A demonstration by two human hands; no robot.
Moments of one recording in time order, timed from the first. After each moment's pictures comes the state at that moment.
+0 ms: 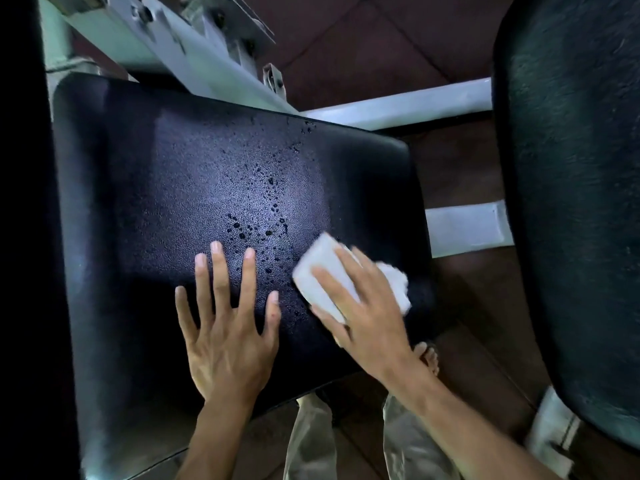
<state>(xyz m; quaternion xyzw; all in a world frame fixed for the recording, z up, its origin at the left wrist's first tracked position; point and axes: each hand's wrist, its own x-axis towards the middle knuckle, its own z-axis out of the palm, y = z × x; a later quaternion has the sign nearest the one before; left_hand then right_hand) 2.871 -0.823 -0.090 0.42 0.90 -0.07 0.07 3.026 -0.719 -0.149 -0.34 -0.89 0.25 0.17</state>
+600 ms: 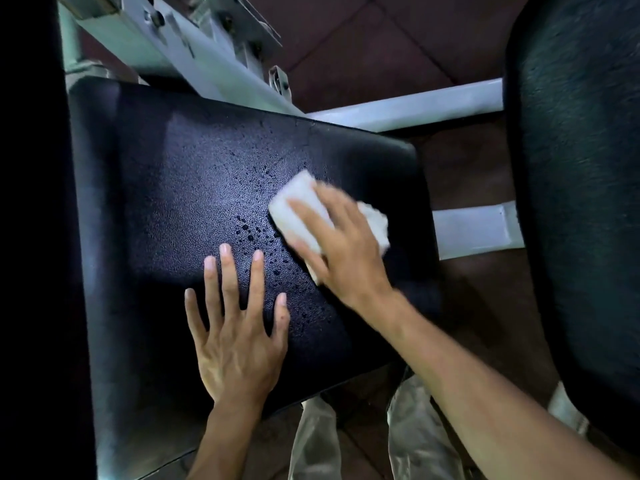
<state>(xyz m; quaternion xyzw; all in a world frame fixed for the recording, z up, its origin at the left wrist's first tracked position) 2.873 -0.825 -0.091 0.42 0.90 -0.07 0.06 2.954 -0.662 -0.139 -0.32 -0.89 0.27 0.20</state>
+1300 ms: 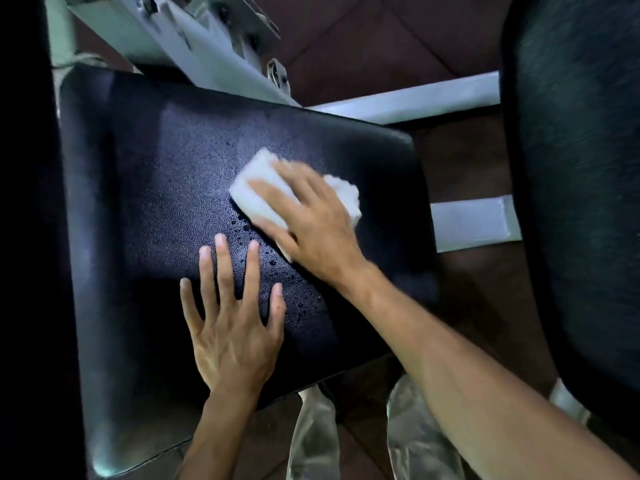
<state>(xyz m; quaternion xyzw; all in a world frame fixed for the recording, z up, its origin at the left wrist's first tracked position) 2.872 -0.826 -0.090 0.42 0.90 -0.08 0.05 2.917 -0.656 -0.129 -0.28 -0.89 0.26 0.23</state>
